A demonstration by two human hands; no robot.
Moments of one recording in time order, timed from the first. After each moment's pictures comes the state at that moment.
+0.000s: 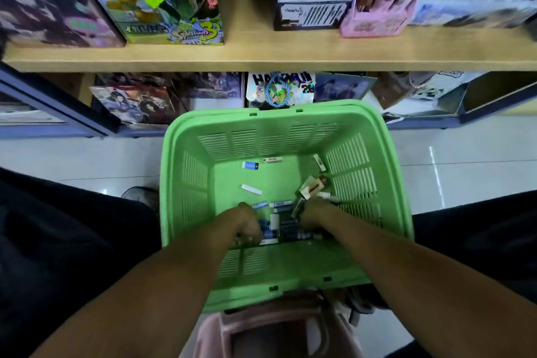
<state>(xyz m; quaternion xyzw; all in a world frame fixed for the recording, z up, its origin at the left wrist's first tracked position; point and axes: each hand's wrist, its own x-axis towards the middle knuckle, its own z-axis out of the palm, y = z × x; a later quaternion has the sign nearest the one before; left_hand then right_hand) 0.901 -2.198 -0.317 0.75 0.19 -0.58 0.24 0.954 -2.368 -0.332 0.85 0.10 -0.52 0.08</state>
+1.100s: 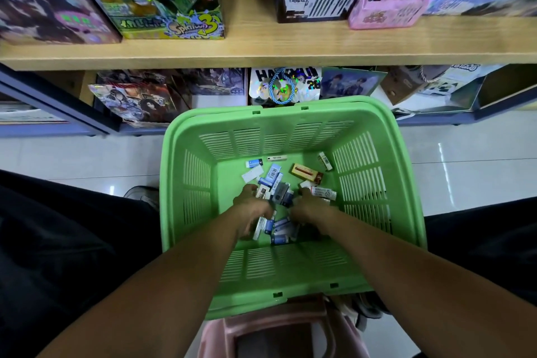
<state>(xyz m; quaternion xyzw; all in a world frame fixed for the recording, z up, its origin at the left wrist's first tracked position) 0.907 -2.205 -0.332 0.60 0.45 -0.40 0.54 0.953 -2.344 -0.320 0.83 -0.09 -0.52 -0.19</state>
